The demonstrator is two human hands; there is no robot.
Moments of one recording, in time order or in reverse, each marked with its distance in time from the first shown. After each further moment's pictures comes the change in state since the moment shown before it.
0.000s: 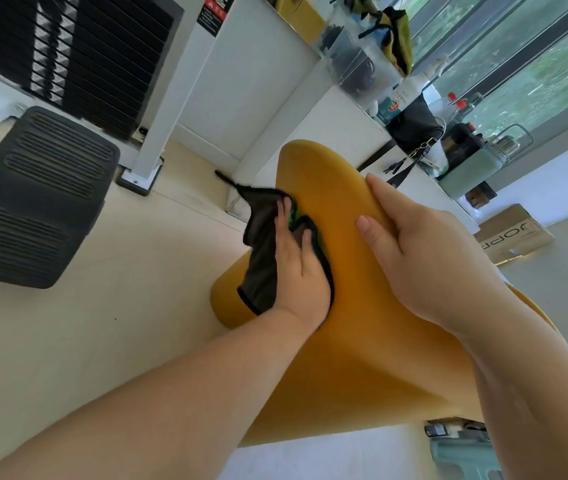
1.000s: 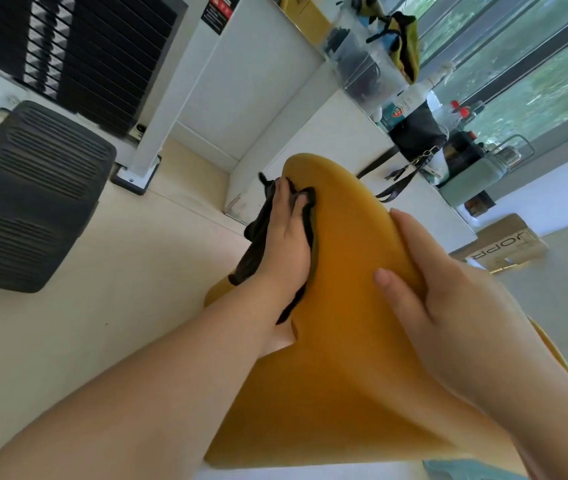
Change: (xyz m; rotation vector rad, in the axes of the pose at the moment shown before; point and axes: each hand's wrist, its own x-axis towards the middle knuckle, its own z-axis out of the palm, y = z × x) left_hand 0.057 0.023 -0.018 -0.059 -0.118 -0.077; right_hand -0.025 -0.015 -0.009 -0.113 -0.123 0.088
